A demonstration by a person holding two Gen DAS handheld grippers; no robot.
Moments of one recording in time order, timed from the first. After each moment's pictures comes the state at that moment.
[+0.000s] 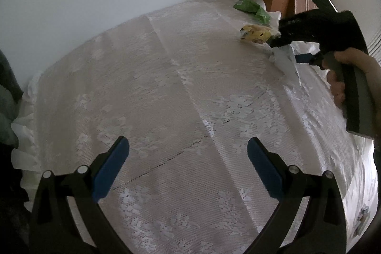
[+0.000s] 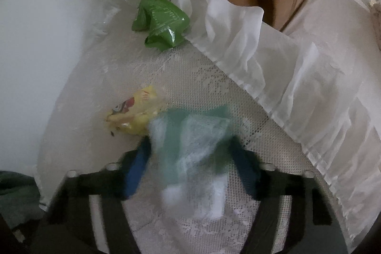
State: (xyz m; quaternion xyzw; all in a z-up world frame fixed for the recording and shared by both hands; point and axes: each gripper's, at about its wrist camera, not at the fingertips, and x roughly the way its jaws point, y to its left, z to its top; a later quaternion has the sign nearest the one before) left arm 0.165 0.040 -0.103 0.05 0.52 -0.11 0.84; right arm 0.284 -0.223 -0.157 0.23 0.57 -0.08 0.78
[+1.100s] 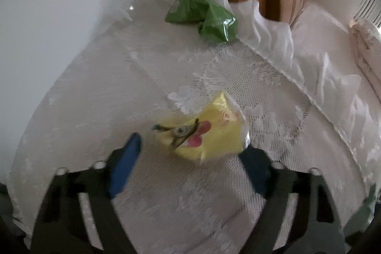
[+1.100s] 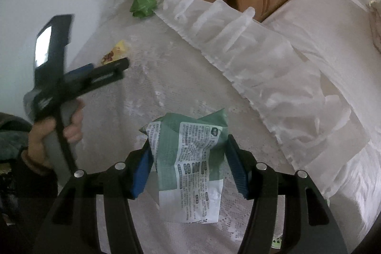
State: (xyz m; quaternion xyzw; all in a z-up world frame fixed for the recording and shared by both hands) left arm 0.305 -0.139 -0.152 0.15 0.53 -0.17 0.82; right arm 0.108 -0.262 -0.121 0.20 0.56 -0.05 0.80
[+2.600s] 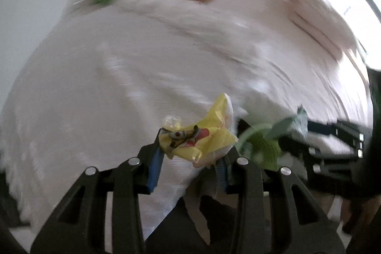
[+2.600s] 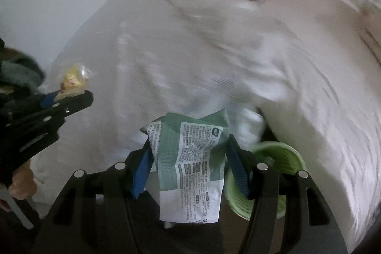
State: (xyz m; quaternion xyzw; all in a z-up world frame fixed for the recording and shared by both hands) left arm -0.059 -0.188 -0.077 0.19 0.53 -0.31 0.76; right arm -0.132 -0.310 -0.110 0.16 0.56 -0.05 0.81
